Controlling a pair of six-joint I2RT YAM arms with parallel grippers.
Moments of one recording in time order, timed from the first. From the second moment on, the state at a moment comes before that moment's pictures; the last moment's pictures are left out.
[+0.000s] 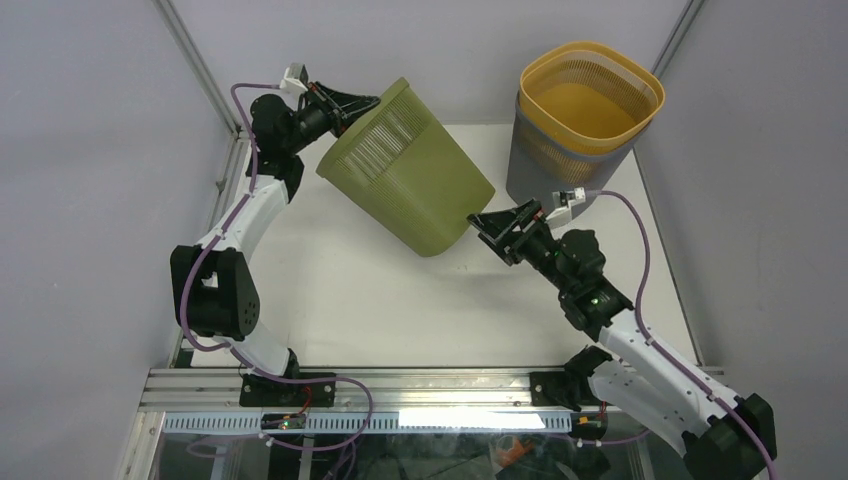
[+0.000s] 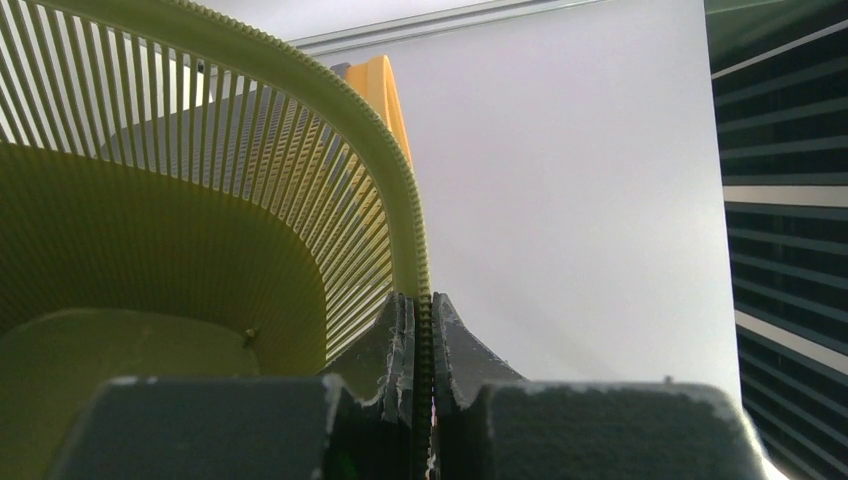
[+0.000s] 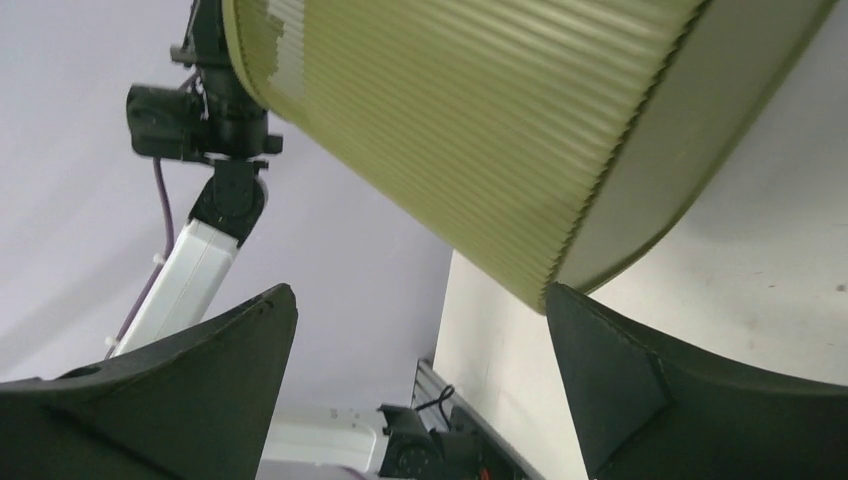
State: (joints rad) left arm -0.13 1.63 1.34 0.48 0.71 -1.53; right arm 0.58 0.80 0.53 0.19 -0.15 1.19
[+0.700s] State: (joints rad) left arm -0.11 1.61 1.31 0.51 0.71 -1.56; right arm 0.56 1.06 0.60 0.36 -0.20 1.18
